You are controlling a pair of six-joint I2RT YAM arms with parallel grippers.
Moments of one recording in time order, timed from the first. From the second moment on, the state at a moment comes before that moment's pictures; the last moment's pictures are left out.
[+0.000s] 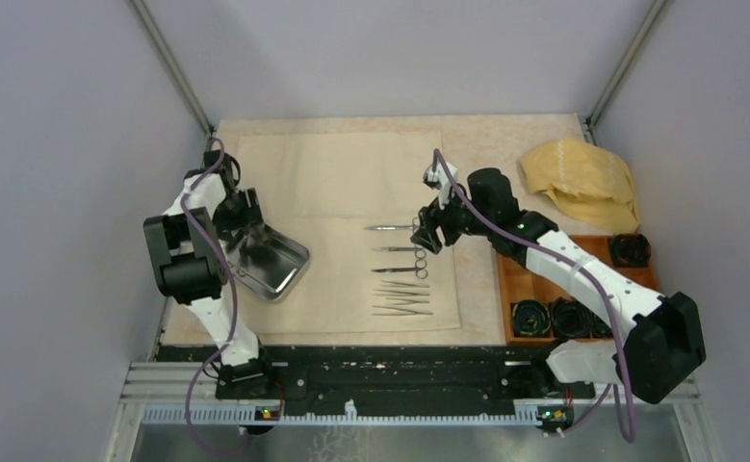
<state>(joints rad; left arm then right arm) 0.22 1.87 1.36 -0.78 -0.04 -0.12 0.59 1.25 0.98 -0.26 -0.39 -0.07</state>
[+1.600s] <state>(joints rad) 0.22 1.57 1.22 -0.85 0.14 -0.27 0.63 1.35 1.05 -0.48 -0.23 -0.20</state>
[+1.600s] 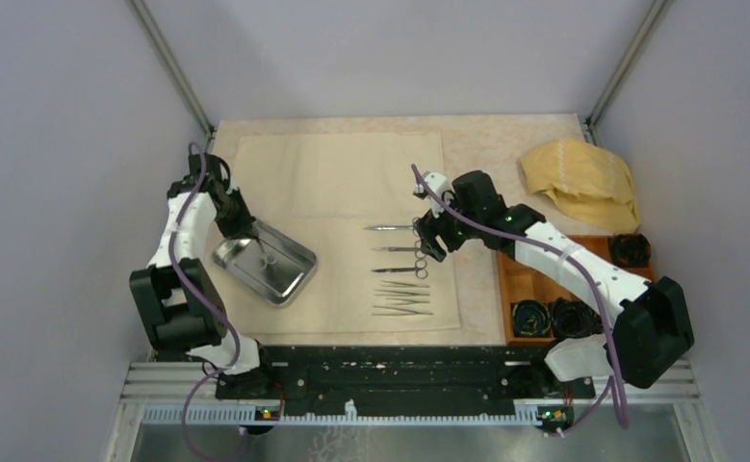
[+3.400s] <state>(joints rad) -0.25 1.26 1.06 0.06 1.06 -0.76 0.61 1.52 0.96 0.76 -0.87 0.91</state>
